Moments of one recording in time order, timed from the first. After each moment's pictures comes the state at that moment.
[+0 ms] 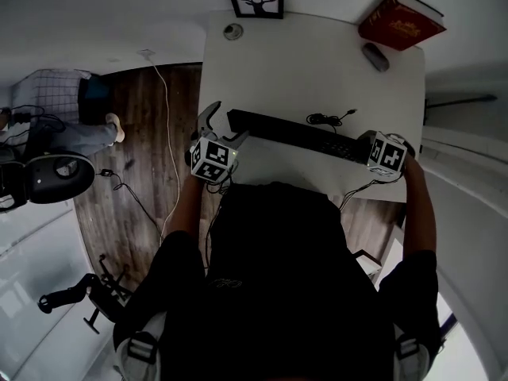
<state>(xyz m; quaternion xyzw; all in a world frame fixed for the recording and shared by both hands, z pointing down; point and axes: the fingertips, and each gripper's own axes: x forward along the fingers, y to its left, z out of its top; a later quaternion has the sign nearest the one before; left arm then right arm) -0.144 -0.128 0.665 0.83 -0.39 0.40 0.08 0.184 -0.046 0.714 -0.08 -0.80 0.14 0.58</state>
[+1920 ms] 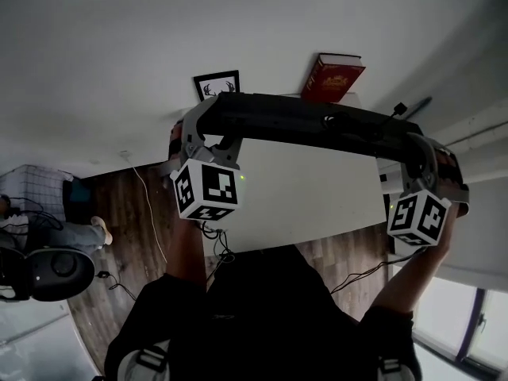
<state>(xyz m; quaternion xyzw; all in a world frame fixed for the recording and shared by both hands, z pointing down) -0.078 -0.232 0.311 0.85 -0.40 0.27 -0.19 0.218 -0.118 0.284 0.42 -0.54 -0.26 0.68</state>
